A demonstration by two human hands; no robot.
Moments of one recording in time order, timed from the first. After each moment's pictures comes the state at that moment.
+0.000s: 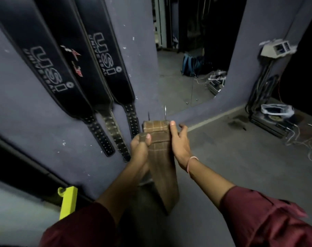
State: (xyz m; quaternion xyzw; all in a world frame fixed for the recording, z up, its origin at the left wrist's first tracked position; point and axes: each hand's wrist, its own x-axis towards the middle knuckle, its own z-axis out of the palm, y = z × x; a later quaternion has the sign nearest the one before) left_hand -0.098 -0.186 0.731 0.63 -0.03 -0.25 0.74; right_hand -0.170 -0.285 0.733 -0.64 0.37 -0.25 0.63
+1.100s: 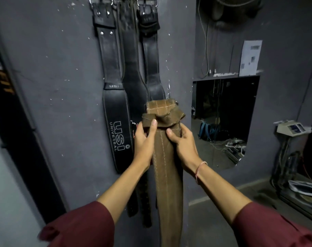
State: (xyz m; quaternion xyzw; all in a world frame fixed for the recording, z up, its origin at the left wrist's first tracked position) left_hand -0.019 -0.110 0.972 0.56 -0.30 0.01 0.77; right_hand -0.092 -0.209 0.969 -0.64 0.03 -0.37 0.68
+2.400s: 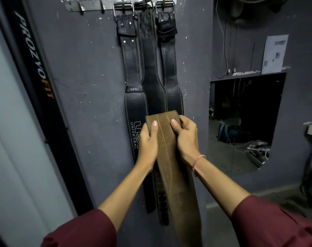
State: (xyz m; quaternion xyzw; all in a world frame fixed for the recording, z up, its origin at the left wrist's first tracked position) left_hand -0.034 -0.059 0.984 0.58 -0.30 0.06 0.75; right_hand -0.085 -0.156 0.996 -0.65 0.02 -0.42 0.64
